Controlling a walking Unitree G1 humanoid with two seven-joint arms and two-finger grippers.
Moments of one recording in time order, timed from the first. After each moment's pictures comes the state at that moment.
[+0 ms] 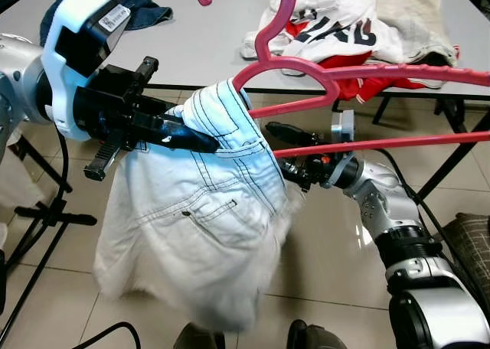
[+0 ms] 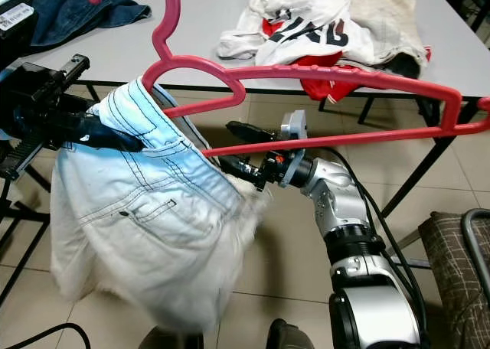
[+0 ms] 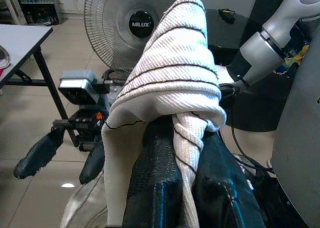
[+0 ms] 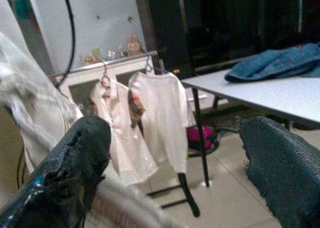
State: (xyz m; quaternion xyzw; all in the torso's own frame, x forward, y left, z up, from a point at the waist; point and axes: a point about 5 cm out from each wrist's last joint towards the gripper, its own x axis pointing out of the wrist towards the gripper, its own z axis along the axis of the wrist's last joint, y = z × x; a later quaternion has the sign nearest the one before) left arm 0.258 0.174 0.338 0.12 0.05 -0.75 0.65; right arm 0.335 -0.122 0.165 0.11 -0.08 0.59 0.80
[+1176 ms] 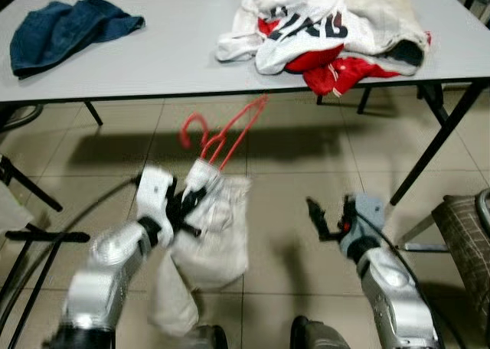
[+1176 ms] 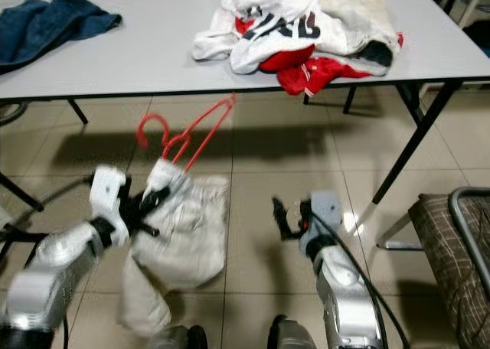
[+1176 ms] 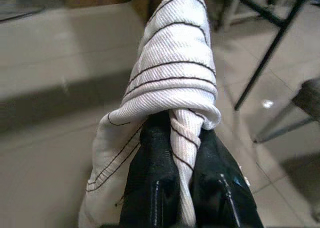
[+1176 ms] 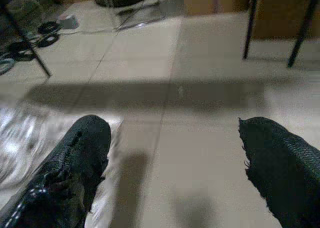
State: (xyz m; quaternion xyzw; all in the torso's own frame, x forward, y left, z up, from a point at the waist) left arm 0.263 0.172 0.095 -0.02 0.12 -0.24 0.96; right arm 0.257 -0.162 0.069 0.02 0.11 0.08 0.99
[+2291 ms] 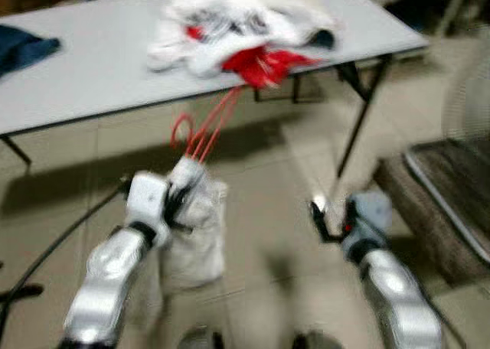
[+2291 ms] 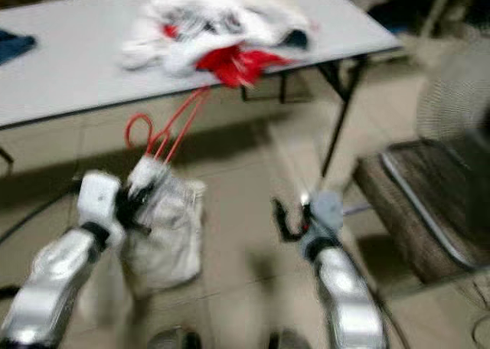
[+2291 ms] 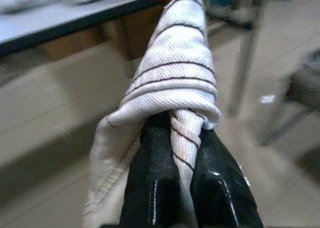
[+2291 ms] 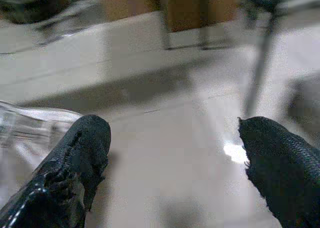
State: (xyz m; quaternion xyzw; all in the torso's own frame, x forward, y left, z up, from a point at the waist) left arm 0.263 0.168 0.101 0.04 0.06 -0.20 0.98; right arm 0.244 -0.168 0.069 0.03 0.13 0.05 0.99
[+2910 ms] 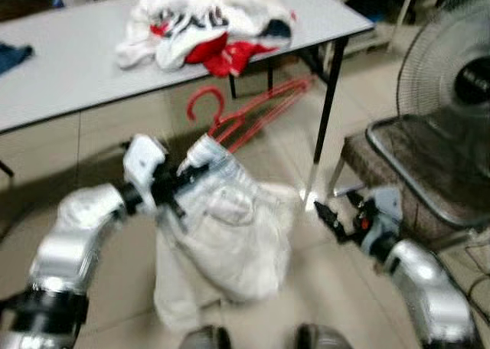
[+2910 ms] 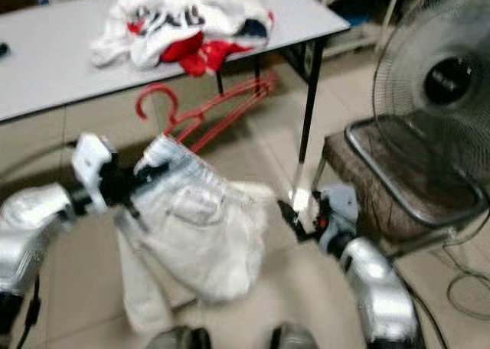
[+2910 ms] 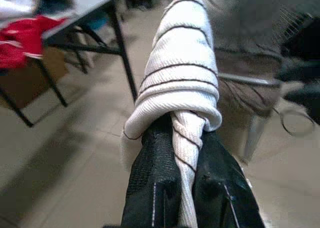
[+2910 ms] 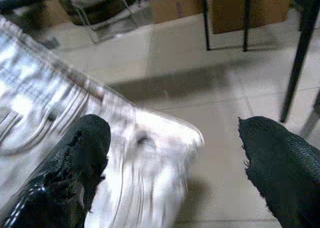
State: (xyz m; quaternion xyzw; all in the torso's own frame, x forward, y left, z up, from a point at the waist) left arm 0.289 0.189 0.159 0.09 0.04 -0.41 0.91; right arm 0.266 -0.200 0.075 0.04 0.12 0.21 0.97
